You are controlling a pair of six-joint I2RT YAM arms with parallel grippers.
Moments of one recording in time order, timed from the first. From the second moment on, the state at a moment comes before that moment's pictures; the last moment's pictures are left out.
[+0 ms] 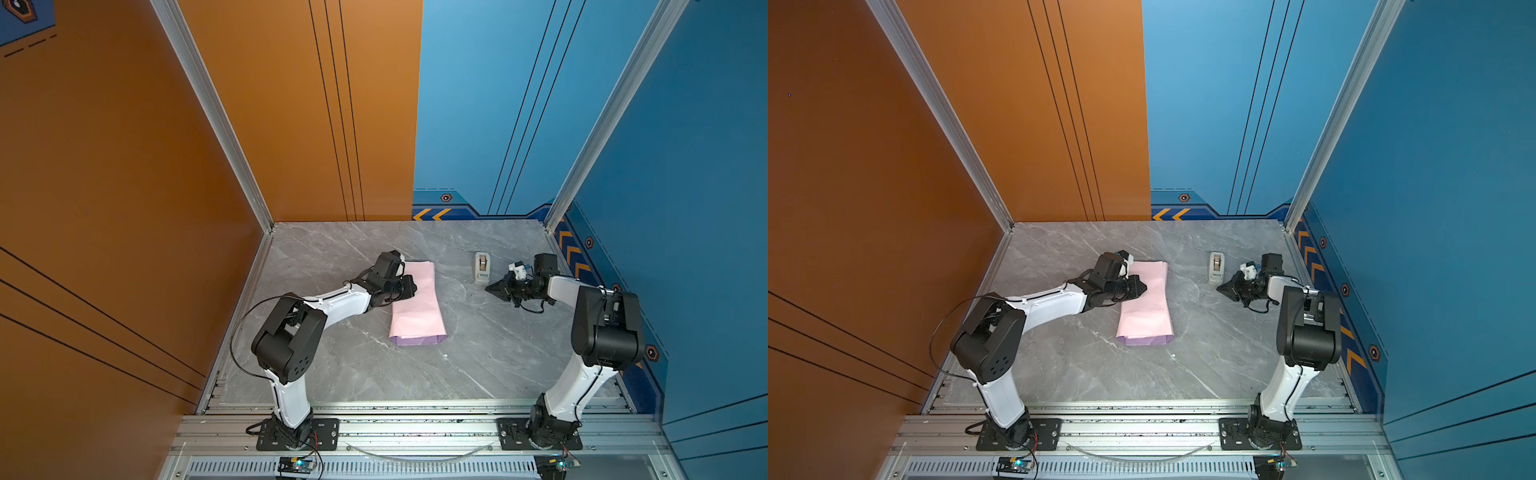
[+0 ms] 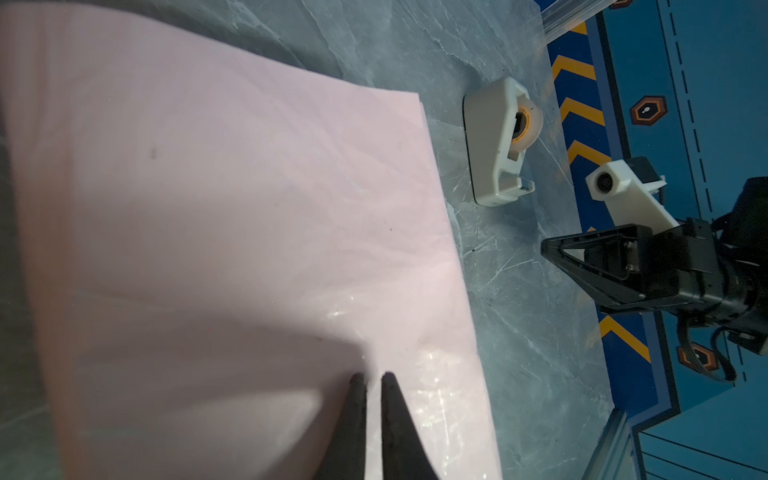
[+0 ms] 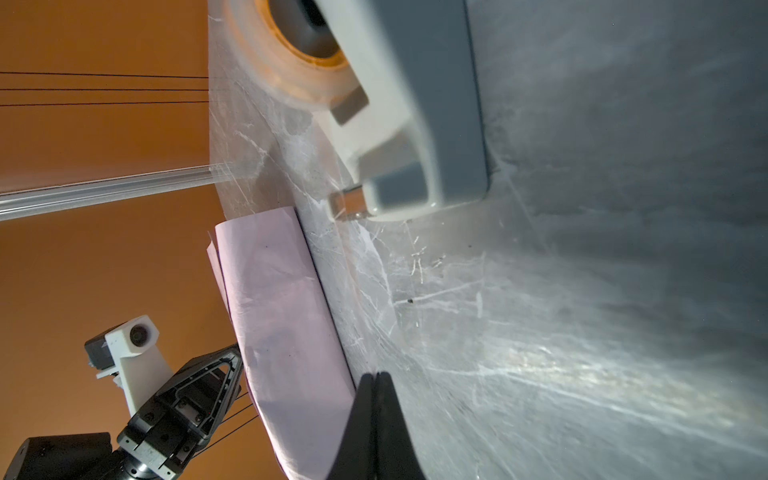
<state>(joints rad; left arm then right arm) -0.58 1.82 1.13 -0.03 0.26 -0.70 -0.18 1.85 1.05 -0.34 -0.84 0.55</state>
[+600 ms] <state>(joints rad) -0.58 1.82 1.13 -0.03 0.25 -0.70 -0.18 1.92 1.05 -0.30 -0.81 0.55</state>
